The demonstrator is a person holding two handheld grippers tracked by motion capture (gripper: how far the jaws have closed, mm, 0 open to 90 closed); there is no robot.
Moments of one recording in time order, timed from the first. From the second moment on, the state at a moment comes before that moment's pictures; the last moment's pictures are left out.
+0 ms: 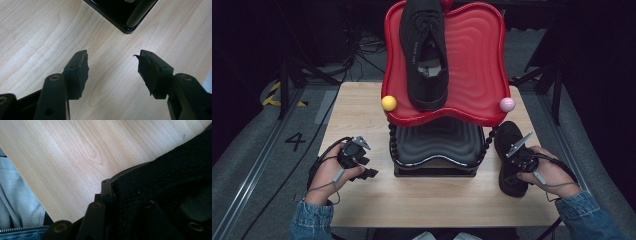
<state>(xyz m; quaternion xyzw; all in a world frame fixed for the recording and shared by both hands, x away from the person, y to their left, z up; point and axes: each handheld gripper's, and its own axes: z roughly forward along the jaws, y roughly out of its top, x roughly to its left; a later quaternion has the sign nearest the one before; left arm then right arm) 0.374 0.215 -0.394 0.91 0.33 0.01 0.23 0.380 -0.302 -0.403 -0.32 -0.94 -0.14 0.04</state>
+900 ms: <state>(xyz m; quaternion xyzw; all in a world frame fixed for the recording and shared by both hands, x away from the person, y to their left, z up) 0.372 0.222 -0.394 0.91 0.34 0.01 0.24 0.380 -0.318 -0.346 -0.34 -0.92 -0.17 0.03</state>
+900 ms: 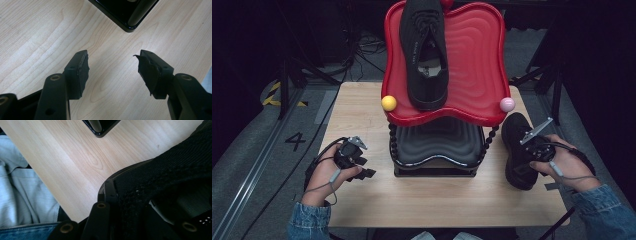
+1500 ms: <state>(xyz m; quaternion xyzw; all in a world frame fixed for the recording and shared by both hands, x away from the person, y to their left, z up) 0.372 0.224 -0.395 0.91 0.35 0.01 0.24 0.379 -0.319 -0.261 -0.34 -0.93 -0.16 -0.02</state>
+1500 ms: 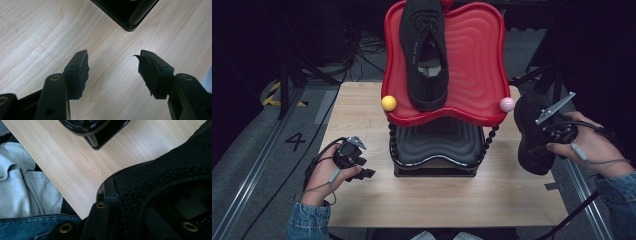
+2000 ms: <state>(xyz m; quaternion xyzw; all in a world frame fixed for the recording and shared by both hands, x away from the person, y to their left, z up) 0.372 0.225 -0.395 0.91 0.35 0.00 0.24 0.377 -0.311 -0.206 -0.32 -0.93 -0.17 -0.04</state>
